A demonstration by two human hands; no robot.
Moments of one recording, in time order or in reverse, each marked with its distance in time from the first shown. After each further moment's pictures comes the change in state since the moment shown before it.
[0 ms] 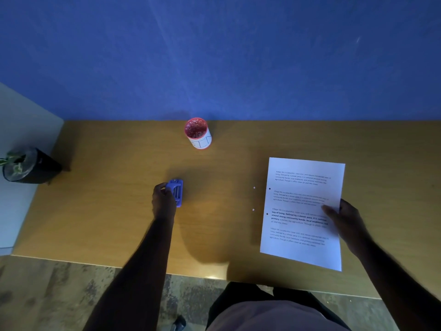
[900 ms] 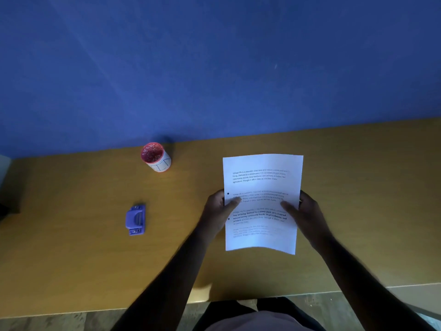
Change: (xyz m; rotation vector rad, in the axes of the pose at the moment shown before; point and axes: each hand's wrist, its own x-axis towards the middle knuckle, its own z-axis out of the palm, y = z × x) left_hand -0.181 0.115 0.128 -0.217 -0.812 0.366; right_hand -0.036 -0.066 -0.032 0.081 0.031 -0.160
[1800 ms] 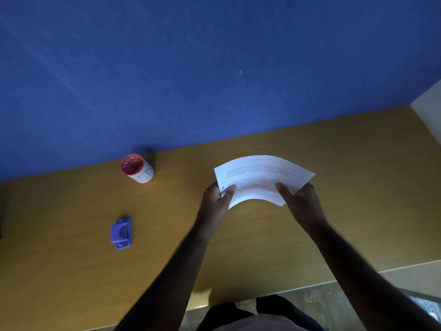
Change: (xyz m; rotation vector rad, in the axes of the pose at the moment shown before) left_hand 0.003 0.042 0.049 0.153 0.049 0.221; right_hand 0.005 -0.016 -0.038 0.063 0.186 -0.115
